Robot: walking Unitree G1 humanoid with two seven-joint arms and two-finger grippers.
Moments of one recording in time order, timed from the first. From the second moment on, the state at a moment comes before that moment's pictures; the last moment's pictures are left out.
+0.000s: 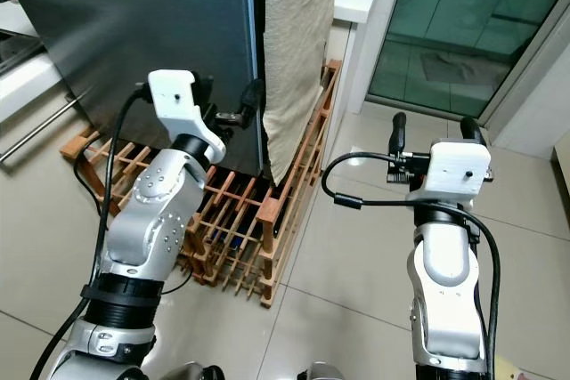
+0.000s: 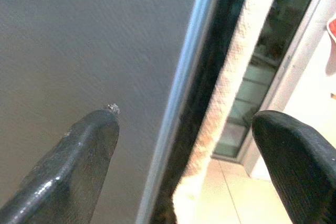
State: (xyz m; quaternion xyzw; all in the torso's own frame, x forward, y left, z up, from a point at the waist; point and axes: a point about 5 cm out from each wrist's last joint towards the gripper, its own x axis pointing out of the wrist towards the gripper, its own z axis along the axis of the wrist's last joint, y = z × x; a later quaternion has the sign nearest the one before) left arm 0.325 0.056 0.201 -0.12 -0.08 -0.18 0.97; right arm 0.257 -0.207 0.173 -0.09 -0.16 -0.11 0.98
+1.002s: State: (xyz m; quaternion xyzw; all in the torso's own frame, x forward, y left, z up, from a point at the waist) left arm 0.338 0.043 0.192 -0.12 -0.05 -0.18 0.97; right arm 0.247 -0.211 0.166 -0.09 -0.14 -0.12 0.98
